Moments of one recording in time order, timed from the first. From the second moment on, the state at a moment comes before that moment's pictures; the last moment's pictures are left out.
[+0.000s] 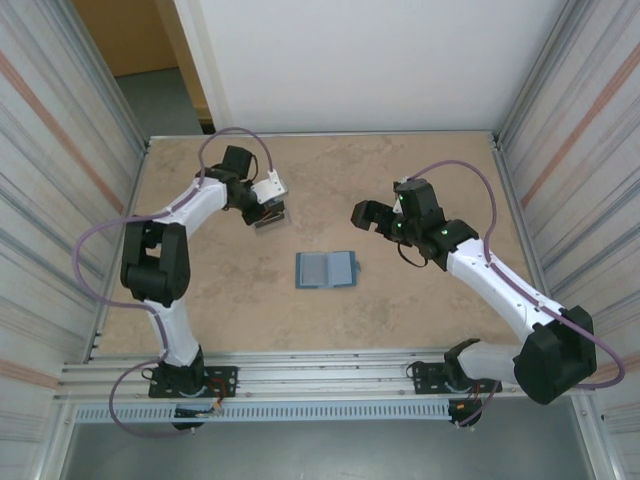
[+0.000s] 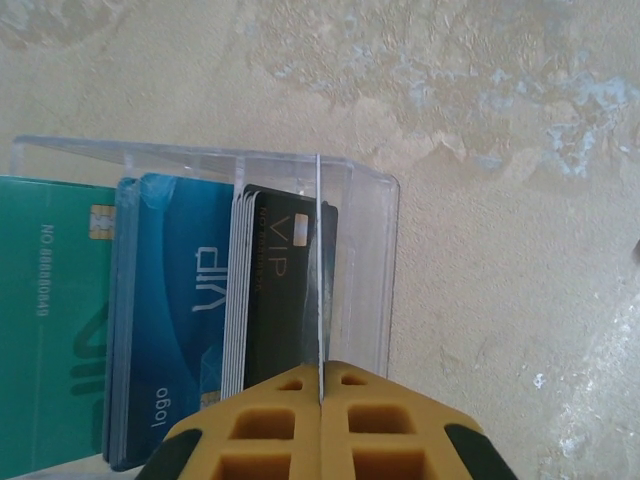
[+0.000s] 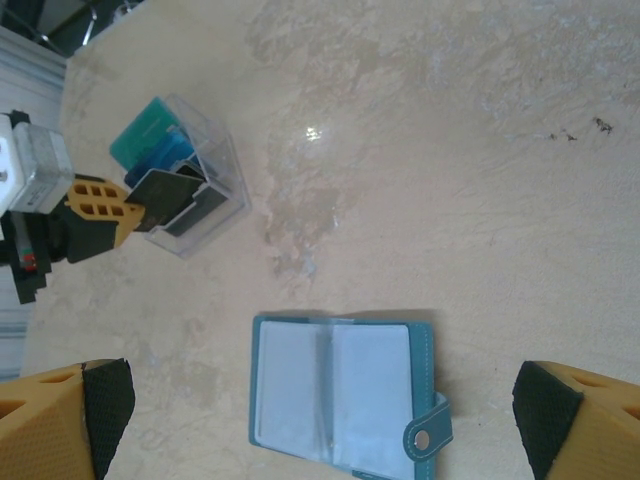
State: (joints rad) left arm -0.25 1.90 1.45 -0.69 0.24 0.82; right arm 0.49 1.24 0.97 -0.43 -0.10 0.72
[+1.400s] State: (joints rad) left arm -0.28 1.90 1.50 -0.77 0.26 0.76; right arm 0.54 1.26 0.99 -0.52 -0.06 0.70
